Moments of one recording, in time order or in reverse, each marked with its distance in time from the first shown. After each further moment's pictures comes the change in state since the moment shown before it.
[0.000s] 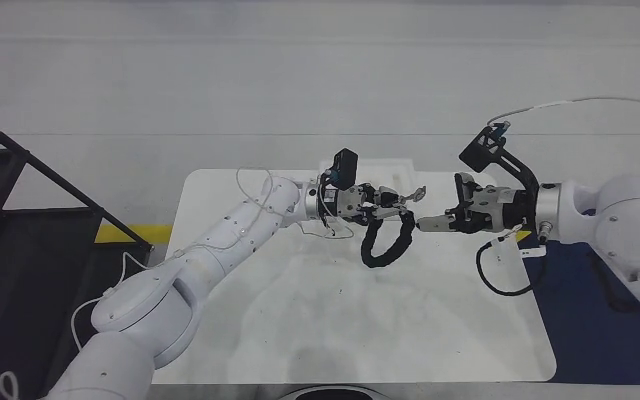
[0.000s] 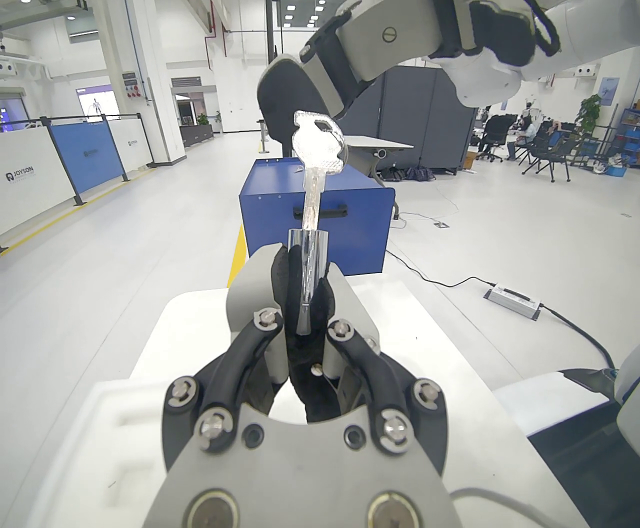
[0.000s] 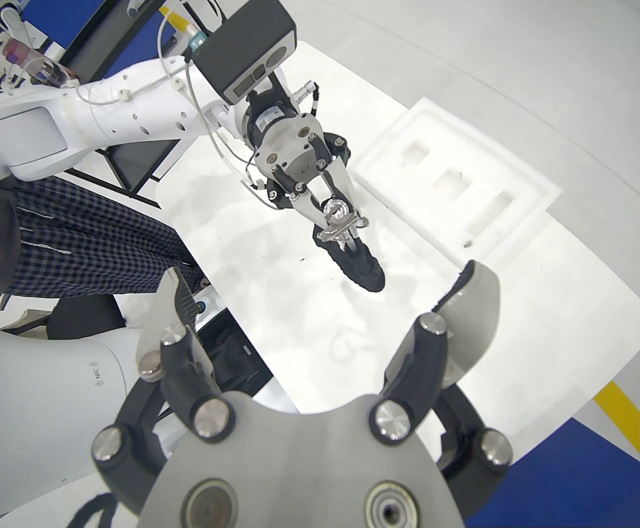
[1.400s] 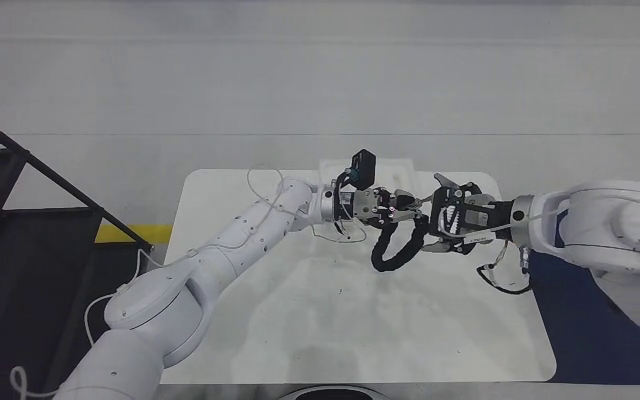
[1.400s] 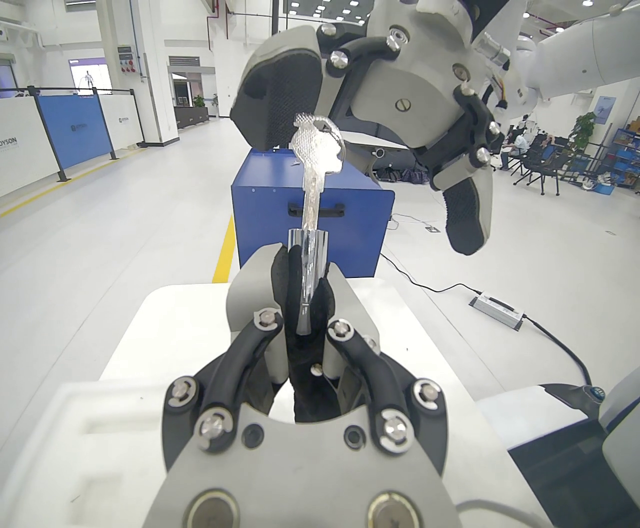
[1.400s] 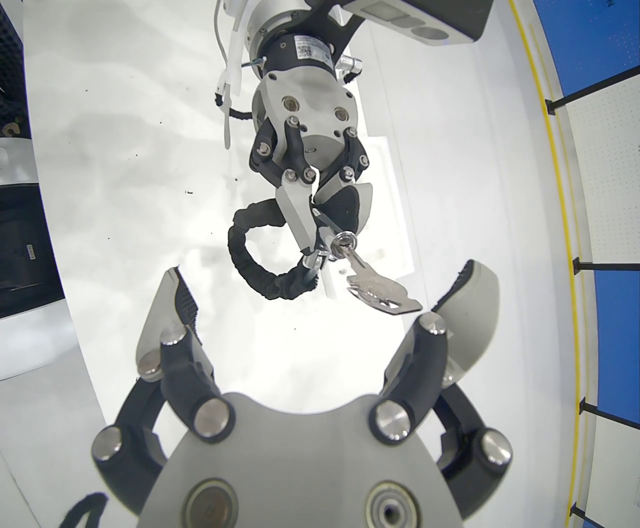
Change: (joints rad) left arm -0.004 -0.059 0.047 0.007 -0.192 0.000 -0.157; right arm -0.032 -0.051 -0.046 -0.008 -0.725 -0.559 -0.178
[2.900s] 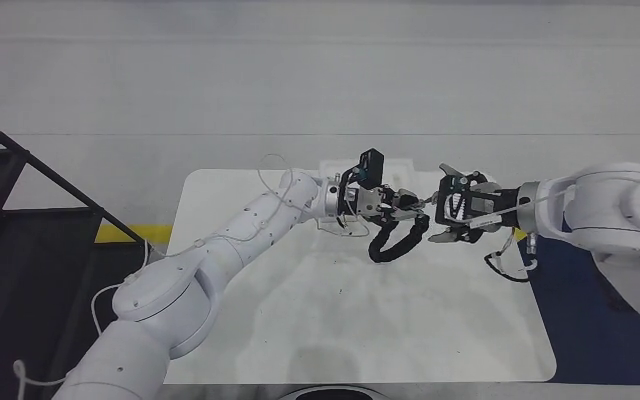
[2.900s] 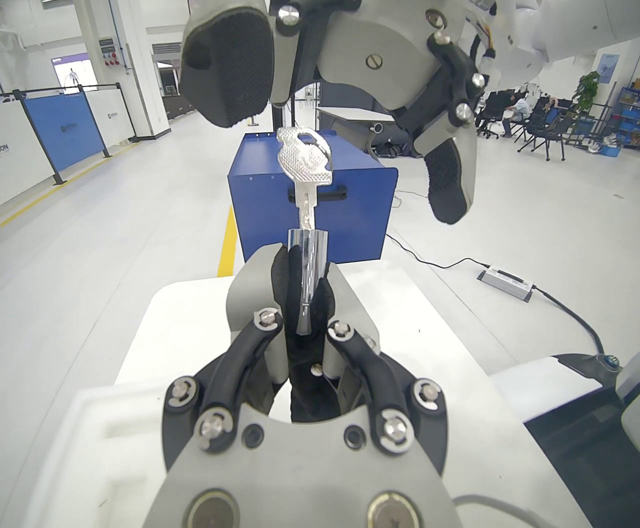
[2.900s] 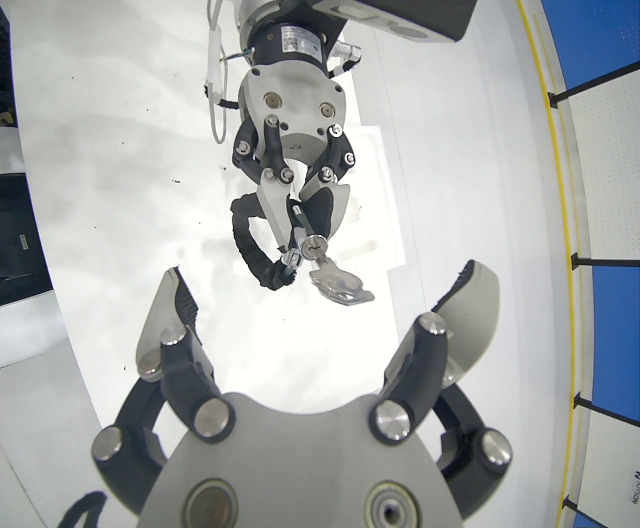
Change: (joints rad) left arm -0.067 -0.042 0.060 0.096 0.119 0.000 0.098; right arm 0.031 -0.037 0.039 0.079 0.014 -0.117 0.047
